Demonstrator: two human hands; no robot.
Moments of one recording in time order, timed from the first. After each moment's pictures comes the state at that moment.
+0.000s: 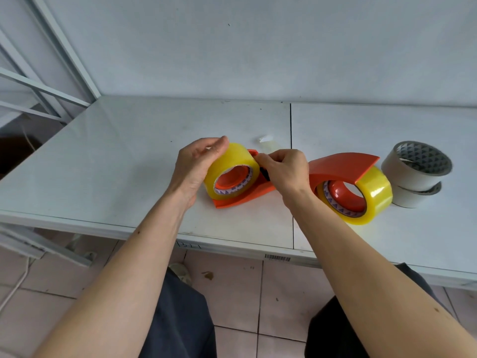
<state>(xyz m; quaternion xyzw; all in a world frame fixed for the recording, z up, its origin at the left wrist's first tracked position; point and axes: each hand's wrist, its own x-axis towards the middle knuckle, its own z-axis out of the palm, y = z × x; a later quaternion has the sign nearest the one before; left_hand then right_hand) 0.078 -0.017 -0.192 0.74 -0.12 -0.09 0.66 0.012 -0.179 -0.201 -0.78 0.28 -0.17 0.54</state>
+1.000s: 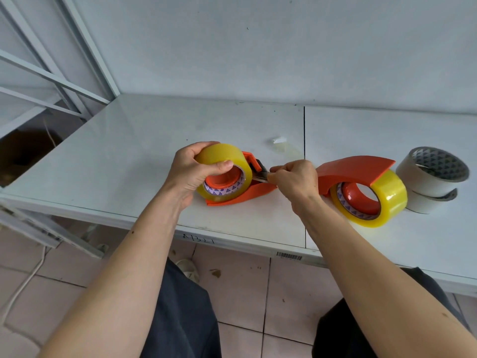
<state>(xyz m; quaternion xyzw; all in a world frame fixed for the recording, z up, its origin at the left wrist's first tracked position) 0.084 0.020 -0.197 0.74 -0.10 -0.10 0.66 0.005 -0.169 -0.208 -0.77 0.33 -0.11 0.54</state>
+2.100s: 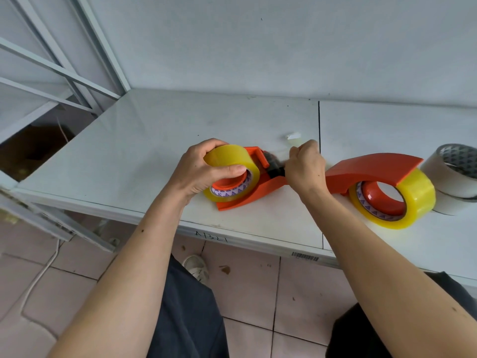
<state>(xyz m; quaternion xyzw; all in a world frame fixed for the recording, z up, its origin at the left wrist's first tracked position) 0.084 0.035 -0.189 0.81 -0.19 -0.10 0.54 0.023 -0.163 -0.199 -0.82 0.29 -0.16 0.47</state>
